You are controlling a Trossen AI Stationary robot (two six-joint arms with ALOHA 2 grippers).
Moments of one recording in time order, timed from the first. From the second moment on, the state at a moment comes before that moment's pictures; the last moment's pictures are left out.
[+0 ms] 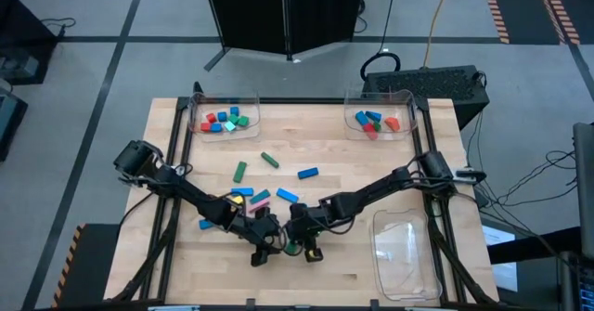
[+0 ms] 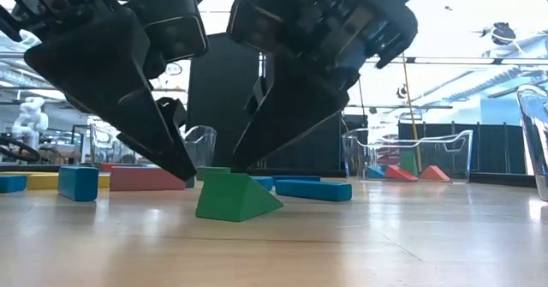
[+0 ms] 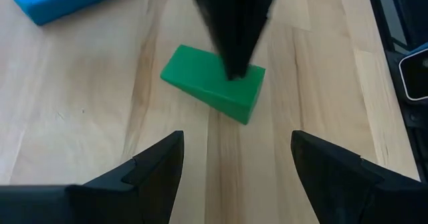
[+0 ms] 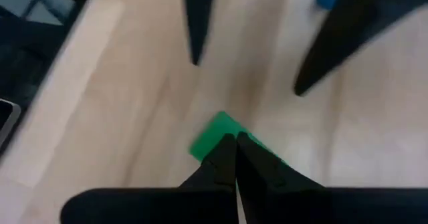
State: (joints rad) left arm -0.47 1.74 0.78 0.19 -0.05 -0.57; right arm 0.29 2.06 1.29 -0.06 -0.19 0.15
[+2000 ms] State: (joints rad) left arm -0.45 1.78 0.78 0.10 -0.41 -0.70; right arm 0.30 1.98 1.29 -0.16 0.21 0.30
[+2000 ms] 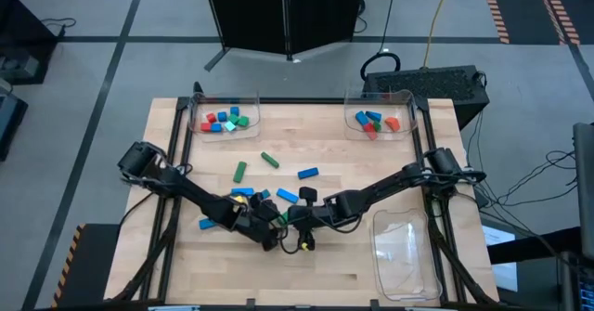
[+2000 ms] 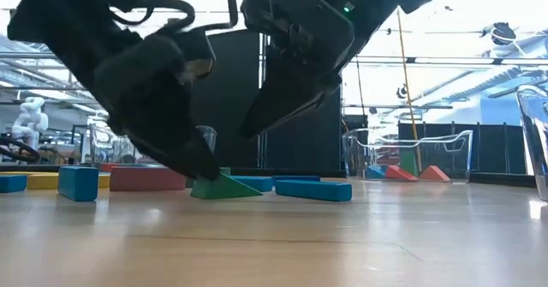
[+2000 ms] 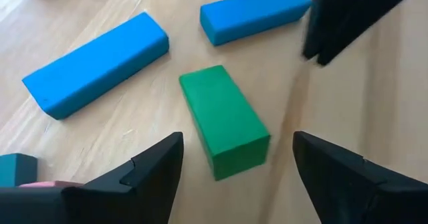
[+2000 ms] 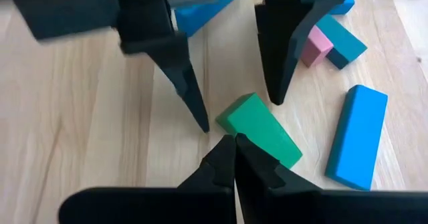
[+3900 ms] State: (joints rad) left arm -0.44 1.72 0.78 0.09 -0.47 -0.50; right arm 0.33 1.84 1.29 -0.41 0.36 0.30
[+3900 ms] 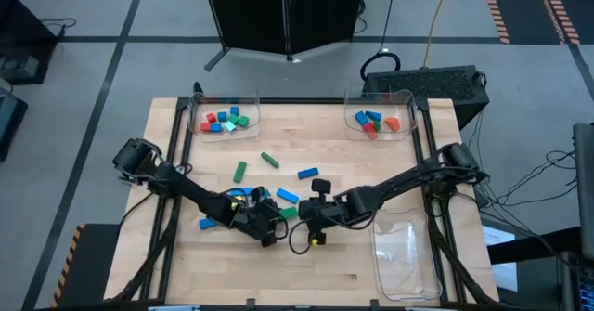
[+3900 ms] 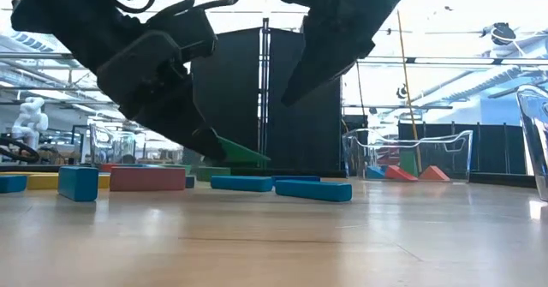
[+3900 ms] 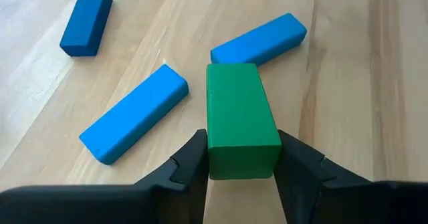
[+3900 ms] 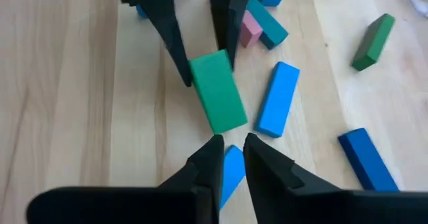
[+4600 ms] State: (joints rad) left arm -0.44 1.72 0.79 0.21 -0.44 -0.30; right arm 0.34 1.82 1.29 -0.43 0.31 0.28
